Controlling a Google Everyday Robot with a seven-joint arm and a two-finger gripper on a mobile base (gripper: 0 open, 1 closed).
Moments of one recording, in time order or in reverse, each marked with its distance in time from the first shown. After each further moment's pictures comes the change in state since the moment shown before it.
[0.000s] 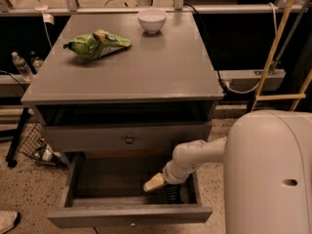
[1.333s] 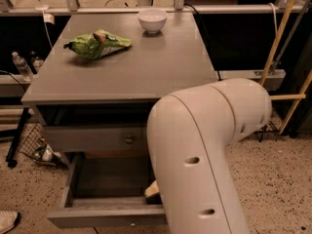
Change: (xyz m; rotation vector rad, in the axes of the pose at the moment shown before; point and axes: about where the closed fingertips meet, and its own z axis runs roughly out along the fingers) arm 0.013 -0.012 0.019 0.198 -0.012 -0.019
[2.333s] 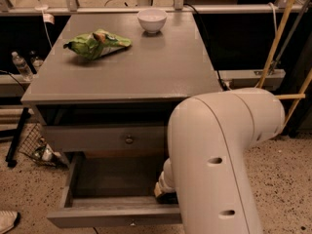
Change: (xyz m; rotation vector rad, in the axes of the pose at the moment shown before) arm 0.007 0.013 0.014 -0.058 0.034 0.002
